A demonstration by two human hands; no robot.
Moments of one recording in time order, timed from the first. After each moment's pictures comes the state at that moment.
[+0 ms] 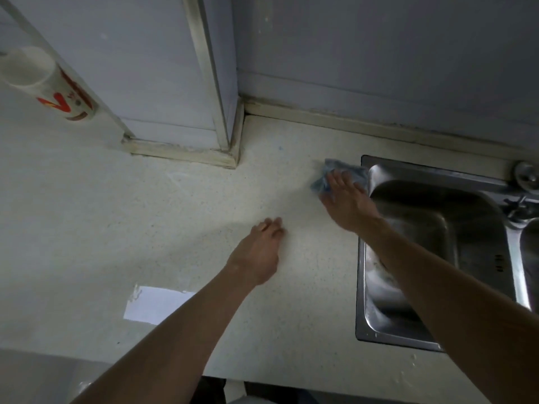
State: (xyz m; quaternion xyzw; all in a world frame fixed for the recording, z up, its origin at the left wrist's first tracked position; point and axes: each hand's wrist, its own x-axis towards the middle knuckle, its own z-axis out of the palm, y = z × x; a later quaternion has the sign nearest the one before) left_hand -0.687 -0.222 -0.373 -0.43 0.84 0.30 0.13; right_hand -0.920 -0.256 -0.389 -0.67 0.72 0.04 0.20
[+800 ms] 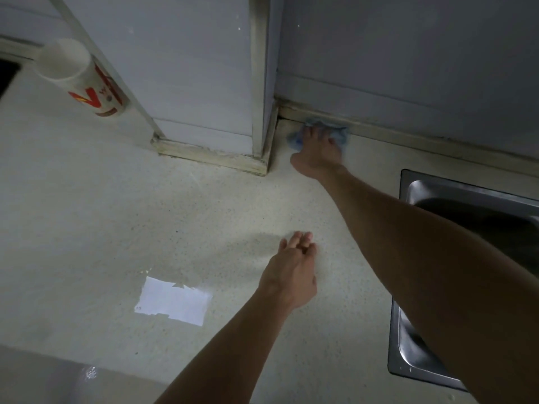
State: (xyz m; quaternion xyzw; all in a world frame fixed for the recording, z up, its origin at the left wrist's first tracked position) left_hand -0.690 -0.220 -0.371 -0.45 0.82 0.33 0.13; right_hand -0.812 -0.409 -0.394 -0.65 0.73 0.06 0.20
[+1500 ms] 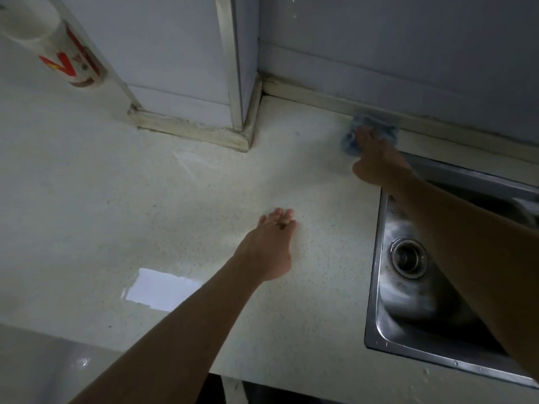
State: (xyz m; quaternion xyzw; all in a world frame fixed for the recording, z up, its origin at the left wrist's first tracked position) left_hand -0.690 -0.218 -0.368 -0.45 0.81 0.35 0.14; right_hand -0.953 -0.336 -0.391 -0.64 0.74 0.04 0.19
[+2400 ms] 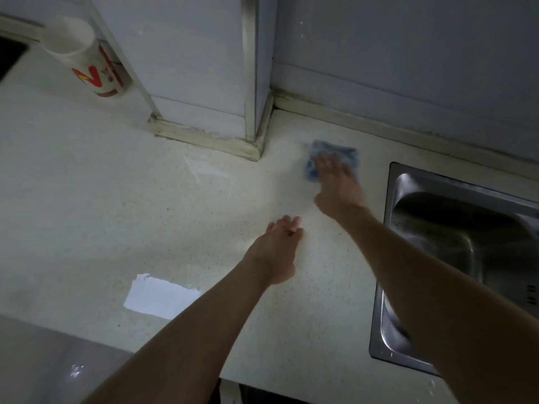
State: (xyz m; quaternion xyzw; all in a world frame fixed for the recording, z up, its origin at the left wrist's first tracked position) left_hand -0.688 -0.216 -0.365 -0.45 0.81 0.36 0.11; right_hand -0.858 -0.290 -0.391 -0.70 0.70 -0.01 0.14
